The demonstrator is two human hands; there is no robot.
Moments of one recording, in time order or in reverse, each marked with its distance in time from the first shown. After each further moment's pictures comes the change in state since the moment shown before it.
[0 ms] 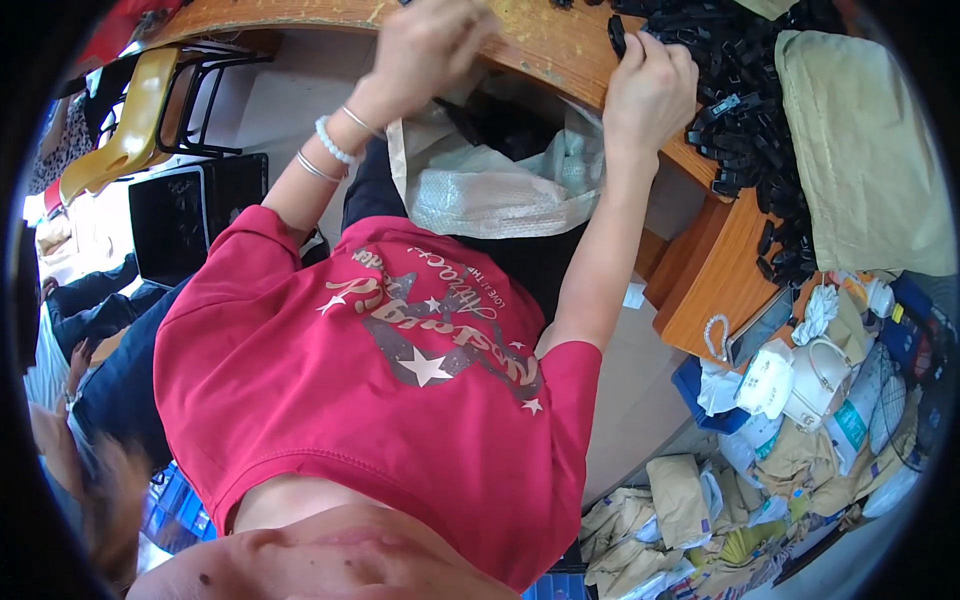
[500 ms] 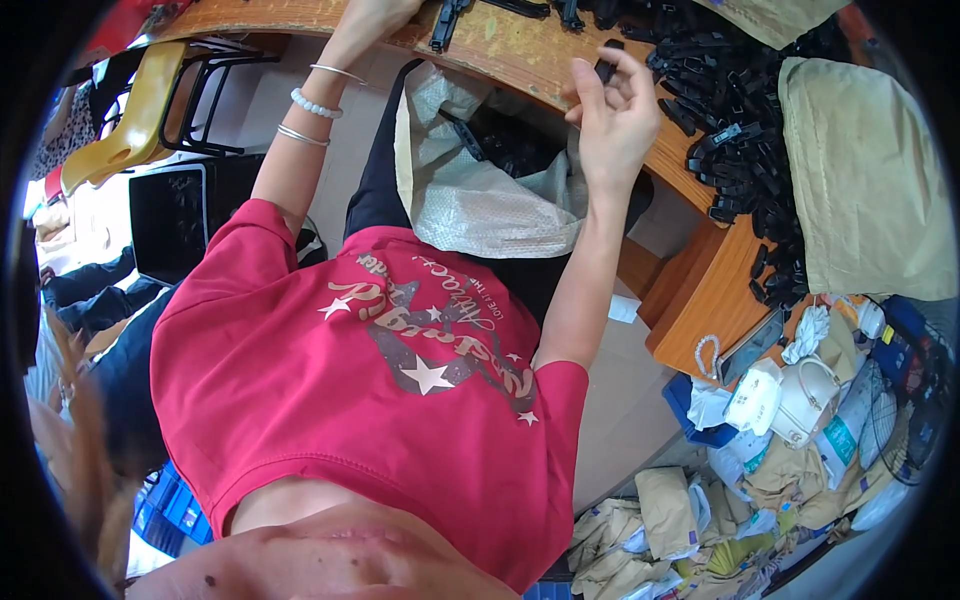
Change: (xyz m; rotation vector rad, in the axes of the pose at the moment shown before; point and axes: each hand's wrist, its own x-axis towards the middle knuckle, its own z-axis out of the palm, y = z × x) left_hand 0.034 -0.072 -0.025 -0.092 -0.372 -0.647; right_hand -0.013 -0.046 -0.012 1.075 -0.239 0.494
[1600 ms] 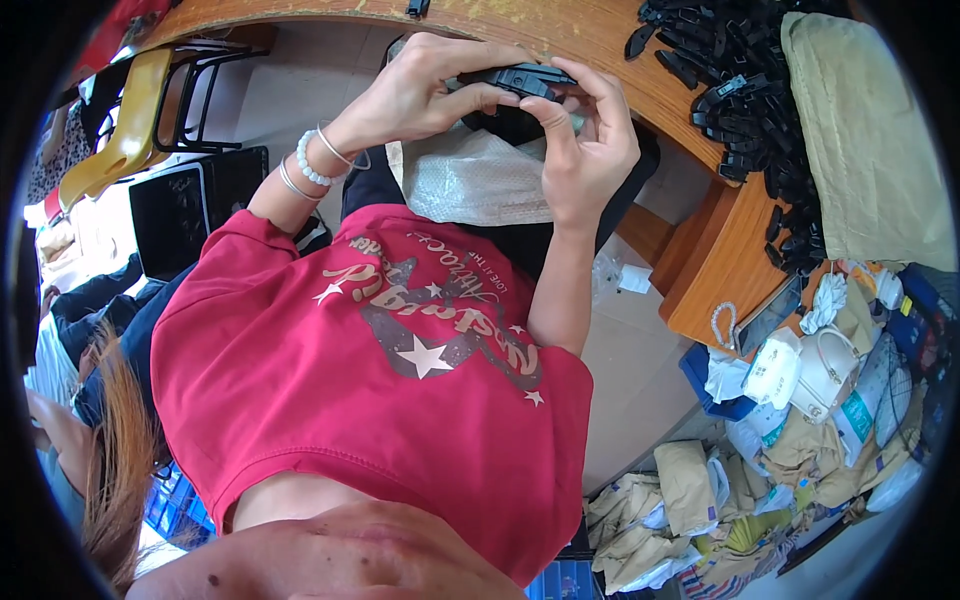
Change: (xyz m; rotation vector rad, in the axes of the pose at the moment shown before) left_hand -0.089 0.067 0.030 -0.429 -0.238 0.607; right_hand -0.059 -0.006 -0.006 0.072 0.024 -0.135
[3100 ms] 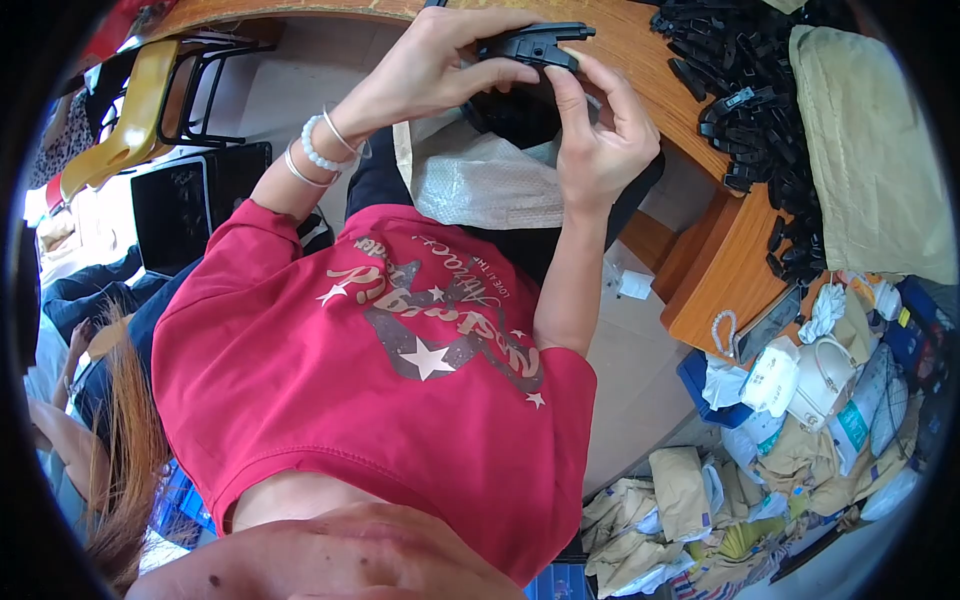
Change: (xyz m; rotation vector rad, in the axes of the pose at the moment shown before) left_hand 0.012 -0.006 -0.006 0.047 0.104 -0.065; right_hand 0.014 0.006 0.007 -0.120 0.085 -0.119
